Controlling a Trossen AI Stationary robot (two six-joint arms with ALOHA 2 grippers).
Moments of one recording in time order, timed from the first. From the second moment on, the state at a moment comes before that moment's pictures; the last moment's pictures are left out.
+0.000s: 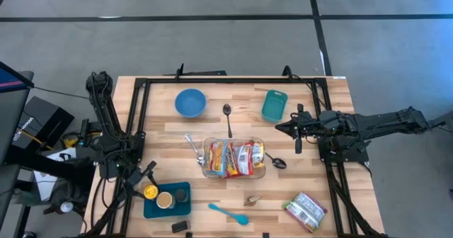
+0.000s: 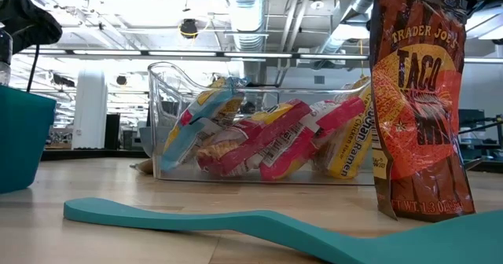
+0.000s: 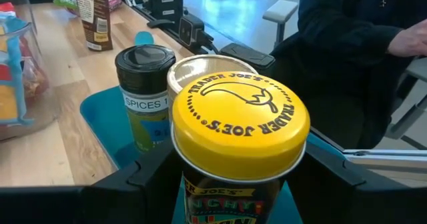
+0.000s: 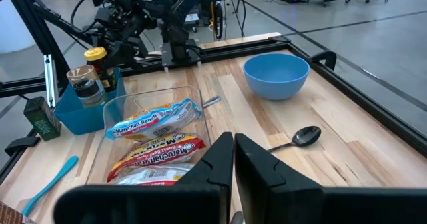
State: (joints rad) left arm -1.33 0.67 0.01 0.29 -0.62 -0.30; right arm 0.11 0.60 0.45 -0.11 0.26 0.17
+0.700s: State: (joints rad) left arm -1.33 0.67 0.01 0.27 -0.64 -0.29; right arm 0.11 0.60 0.45 -0.11 0.26 0.17
